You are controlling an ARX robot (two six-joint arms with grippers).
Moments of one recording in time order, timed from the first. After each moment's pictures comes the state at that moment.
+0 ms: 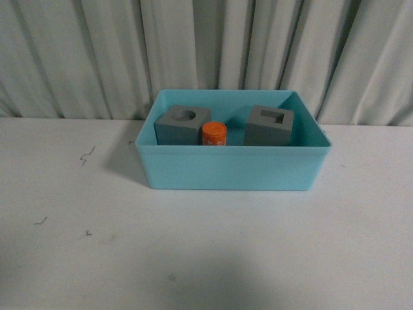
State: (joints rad) left arm 0.00 0.01 0.01 0.00 0.00 -0.01; right arm 0.00 0.26 0.01 0.26 0.00 -0.01
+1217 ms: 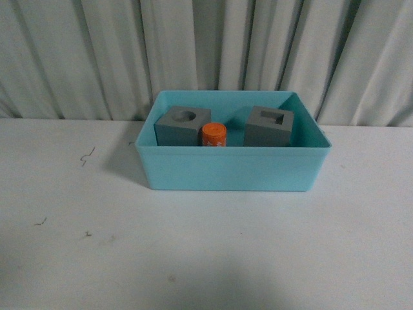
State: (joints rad) left arm 0.00 0.01 0.01 0.00 0.00 -0.01; right arm 0.00 0.00 0.01 0.00 0.00 -0.01
